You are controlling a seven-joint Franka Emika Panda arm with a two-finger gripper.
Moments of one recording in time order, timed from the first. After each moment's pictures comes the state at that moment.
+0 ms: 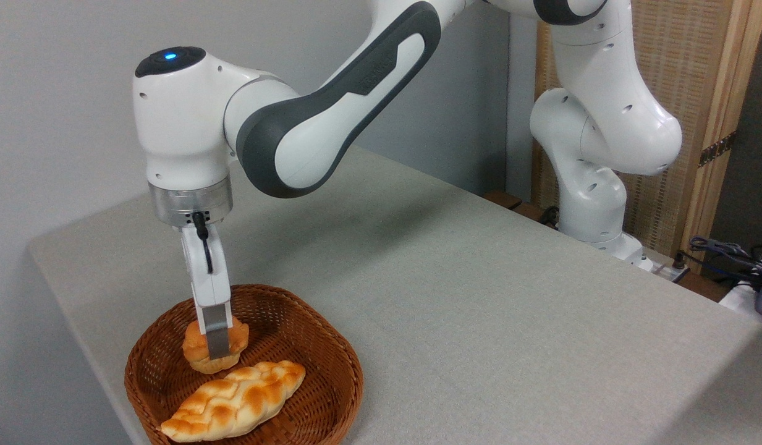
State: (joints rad) arm 0.01 0.30 -0.20 -1.71 -0.02 2.16 0.90
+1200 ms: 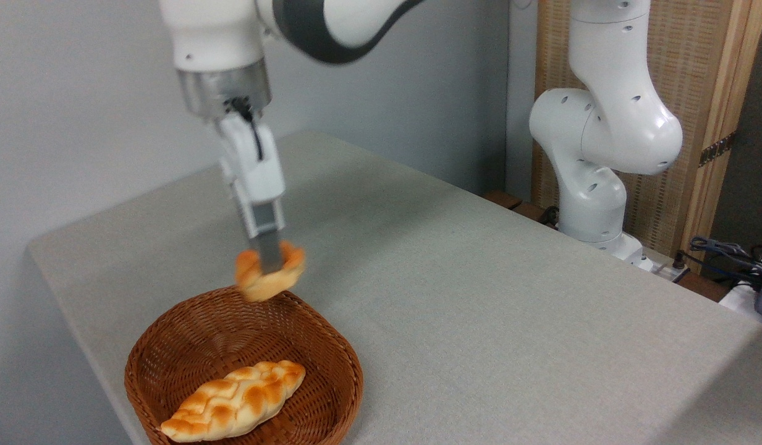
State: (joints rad) arm 0.03 0.05 -0.16 -1.69 -0.02 1.80 0.90
